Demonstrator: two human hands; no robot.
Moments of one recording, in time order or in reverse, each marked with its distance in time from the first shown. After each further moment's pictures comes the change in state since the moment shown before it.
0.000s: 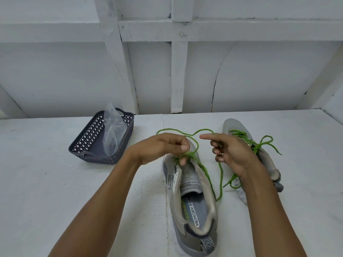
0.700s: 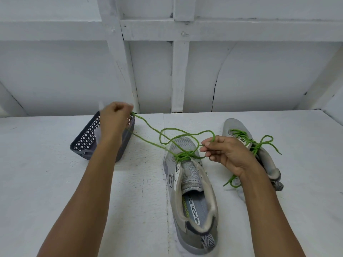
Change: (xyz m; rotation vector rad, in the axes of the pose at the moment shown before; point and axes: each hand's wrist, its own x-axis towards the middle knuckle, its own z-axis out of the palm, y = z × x) left_hand -0.030 -0.014 -0.074 -0.138 1.303 -0.032; right_hand -0.007 0.003 0.006 0.091 -0.065 0.013
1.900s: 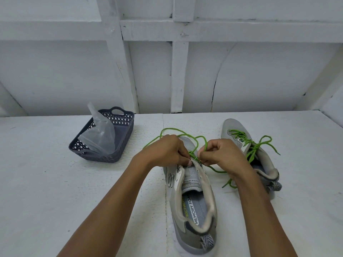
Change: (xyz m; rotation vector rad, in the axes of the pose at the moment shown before) left_hand -0.079 -0.003 0.067 0.815 -0.993 0.312; right_hand -0.011 0.003 0.015 -0.454 0.107 -0.108
